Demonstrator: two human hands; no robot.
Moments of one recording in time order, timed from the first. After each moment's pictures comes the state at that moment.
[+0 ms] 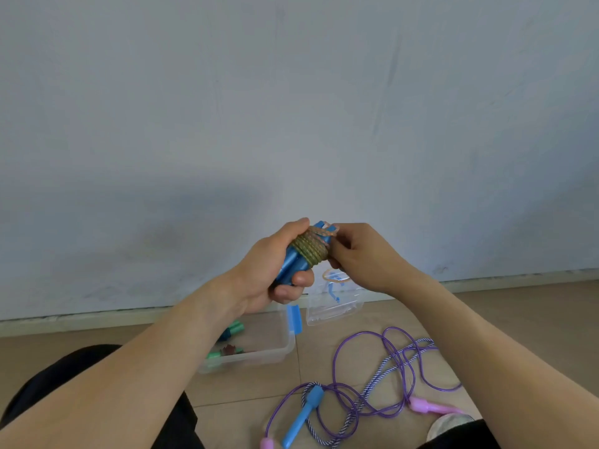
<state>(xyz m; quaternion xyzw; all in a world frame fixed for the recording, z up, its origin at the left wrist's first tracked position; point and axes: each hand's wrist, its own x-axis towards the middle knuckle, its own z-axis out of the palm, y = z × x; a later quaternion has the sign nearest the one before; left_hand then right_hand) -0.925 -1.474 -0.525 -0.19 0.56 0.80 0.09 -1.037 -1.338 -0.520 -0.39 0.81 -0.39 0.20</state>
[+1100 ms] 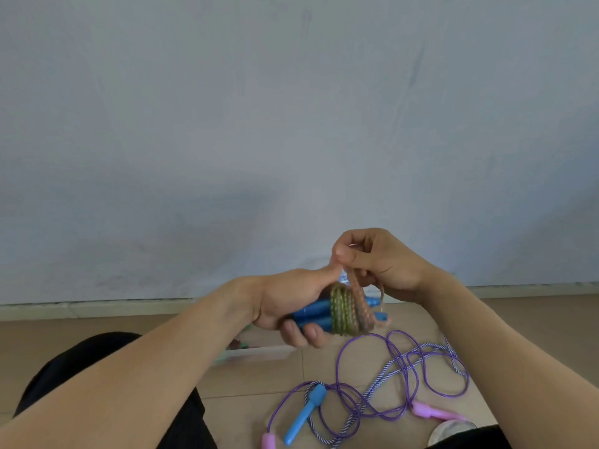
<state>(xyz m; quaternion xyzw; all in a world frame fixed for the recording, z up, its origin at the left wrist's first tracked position) -0.914 -1.464 -0.531 -0.07 0.58 0.71 0.39 -1.040 -1.330 -0.518 -0.34 0.66 -0.53 0.41</state>
